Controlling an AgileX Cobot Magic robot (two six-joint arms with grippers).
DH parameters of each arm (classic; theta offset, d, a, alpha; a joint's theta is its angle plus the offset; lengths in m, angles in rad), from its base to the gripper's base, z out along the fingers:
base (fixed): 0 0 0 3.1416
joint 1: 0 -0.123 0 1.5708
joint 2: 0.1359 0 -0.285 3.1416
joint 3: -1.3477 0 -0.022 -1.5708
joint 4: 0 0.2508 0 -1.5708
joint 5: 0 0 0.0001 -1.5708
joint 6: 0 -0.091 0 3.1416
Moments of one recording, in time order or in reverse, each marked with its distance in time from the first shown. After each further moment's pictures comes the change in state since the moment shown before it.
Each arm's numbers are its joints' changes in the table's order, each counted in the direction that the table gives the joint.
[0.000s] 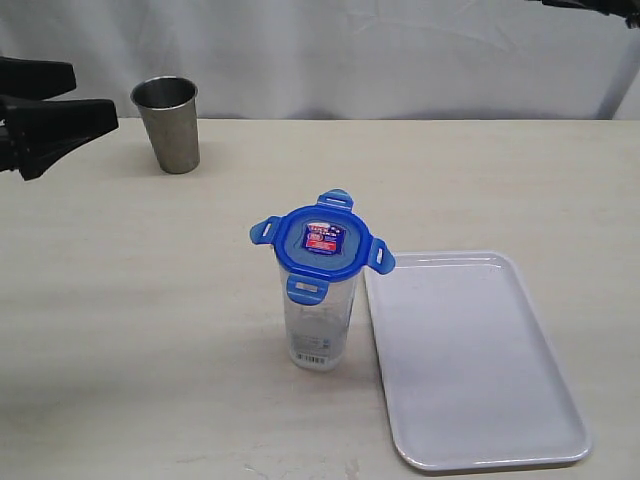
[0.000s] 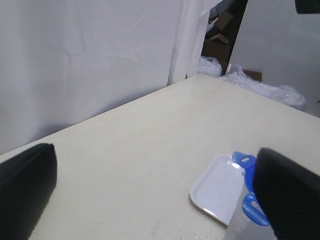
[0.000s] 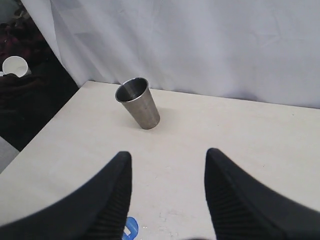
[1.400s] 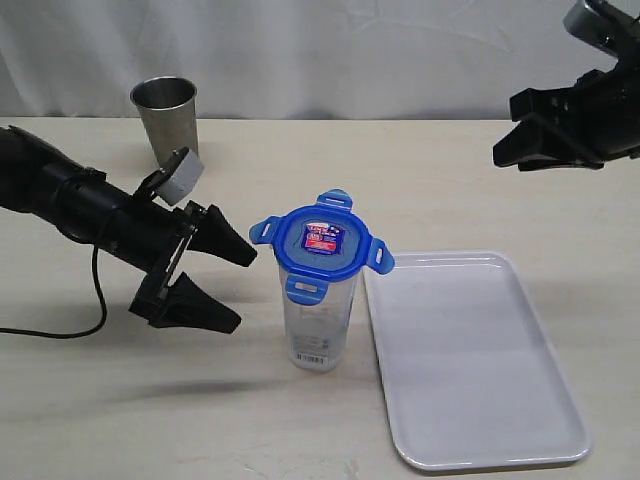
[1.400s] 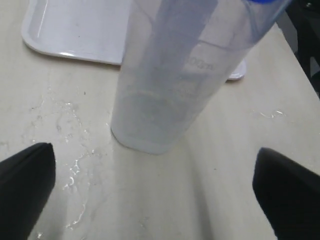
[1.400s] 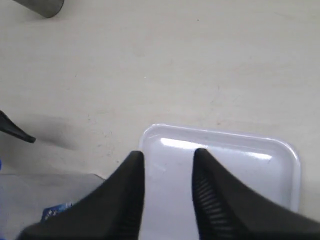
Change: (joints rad) left arm 0.389 0.592 0.389 0.561 -0.005 0.000; right arm 0.035 0.318 -0.017 -0.318 0.056 -0.262
